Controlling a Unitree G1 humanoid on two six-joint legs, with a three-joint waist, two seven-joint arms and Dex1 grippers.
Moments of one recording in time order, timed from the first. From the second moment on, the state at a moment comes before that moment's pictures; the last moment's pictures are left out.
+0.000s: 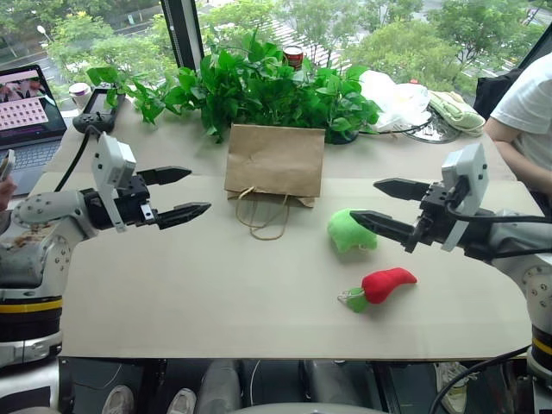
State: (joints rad) left arm -0.41 0.83 0.22 -0.10 -0.59 0.53 -1.10; right arm -0.31 -0.78 -0.29 -0.52 0.77 0.88 0.73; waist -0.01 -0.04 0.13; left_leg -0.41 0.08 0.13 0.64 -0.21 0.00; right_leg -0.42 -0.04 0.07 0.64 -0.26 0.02
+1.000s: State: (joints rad) left arm -1.06 0.49 -0.33 1.19 0.37 -0.94 -0.69; right arm -0.27 -0.78 -0.29 -0.65 0.85 0.93 0.57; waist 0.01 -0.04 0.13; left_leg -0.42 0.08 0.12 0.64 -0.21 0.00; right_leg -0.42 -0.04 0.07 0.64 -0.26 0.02
